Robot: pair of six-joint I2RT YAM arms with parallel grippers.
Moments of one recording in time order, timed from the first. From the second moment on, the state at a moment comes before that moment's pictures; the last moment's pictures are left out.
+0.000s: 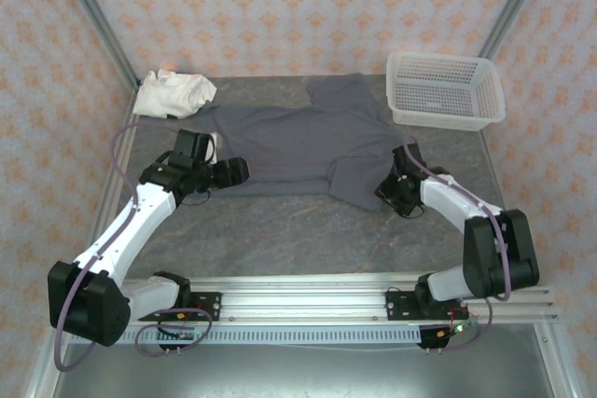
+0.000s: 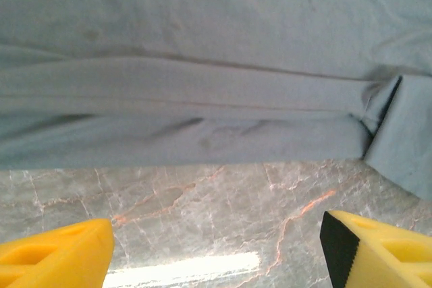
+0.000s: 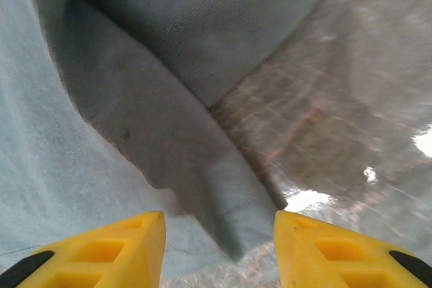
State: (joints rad) left arm -0.22 1.16 0.92 -0.68 0.18 -0.49; right arm 0.20 1.43 0.75 -0.55 -0.12 0.87
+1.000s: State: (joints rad) left arm -0.22 1.22 0.86 -0.68 0.19 -0.50; right arm 0.22 2.01 1.64 -0.56 -0.02 1.19
